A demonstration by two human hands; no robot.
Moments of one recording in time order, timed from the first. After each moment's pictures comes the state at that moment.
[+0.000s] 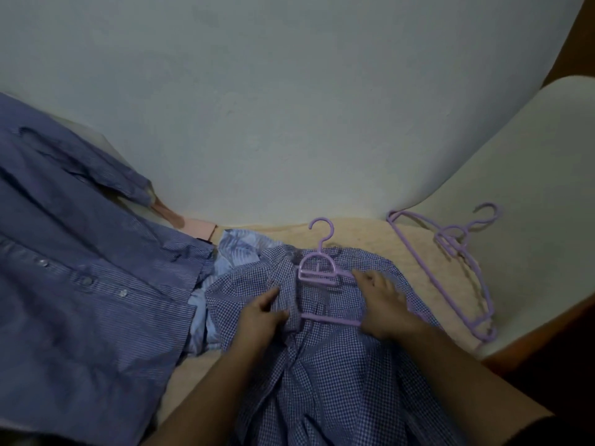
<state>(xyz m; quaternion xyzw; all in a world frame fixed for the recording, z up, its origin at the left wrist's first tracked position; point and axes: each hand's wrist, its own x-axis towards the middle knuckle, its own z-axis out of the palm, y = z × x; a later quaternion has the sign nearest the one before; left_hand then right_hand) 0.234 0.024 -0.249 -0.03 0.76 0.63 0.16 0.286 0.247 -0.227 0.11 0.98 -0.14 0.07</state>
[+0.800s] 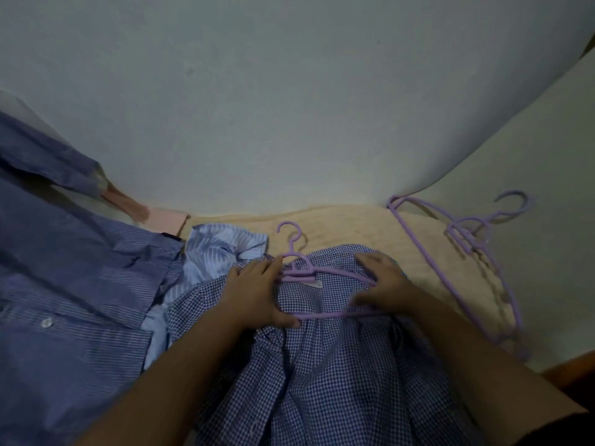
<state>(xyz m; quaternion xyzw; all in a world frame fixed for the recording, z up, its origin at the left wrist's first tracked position) 0.136 0.052 -0.252 0.31 0.94 0.01 0.10 0.215 0.306 -0.255 0.11 0.94 -0.30 0.07</state>
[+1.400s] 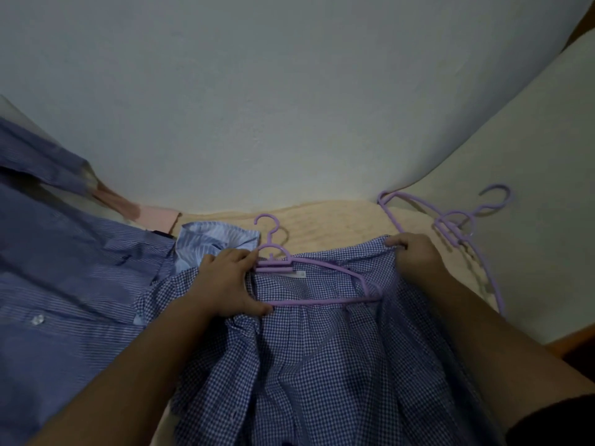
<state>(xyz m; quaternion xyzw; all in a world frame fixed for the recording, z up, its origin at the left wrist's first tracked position) 0.130 0.027 -0.229 0.31 0.95 -0.01 0.07 0.227 0.339 -0.221 0.29 0.88 -0.37 -0.10</state>
